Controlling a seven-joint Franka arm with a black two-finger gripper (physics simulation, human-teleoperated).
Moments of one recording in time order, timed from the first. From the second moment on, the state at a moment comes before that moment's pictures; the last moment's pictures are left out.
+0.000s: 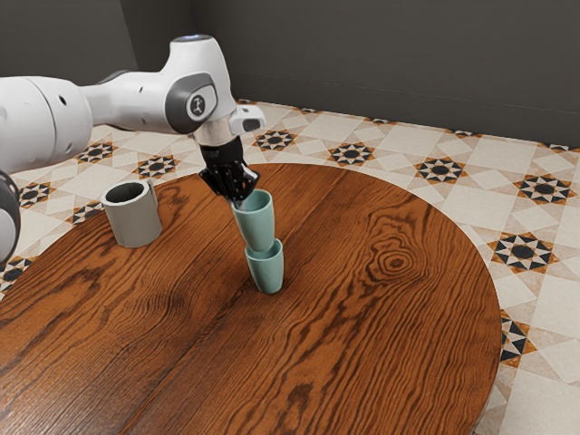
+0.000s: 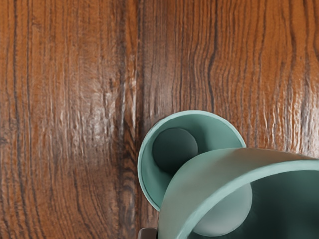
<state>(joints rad) -0.05 0.39 0.04 -1.51 -0.10 1.90 0.00</state>
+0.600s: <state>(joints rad) -0.04 0.41 0.04 -1.49 -0.09 1.90 0.00</state>
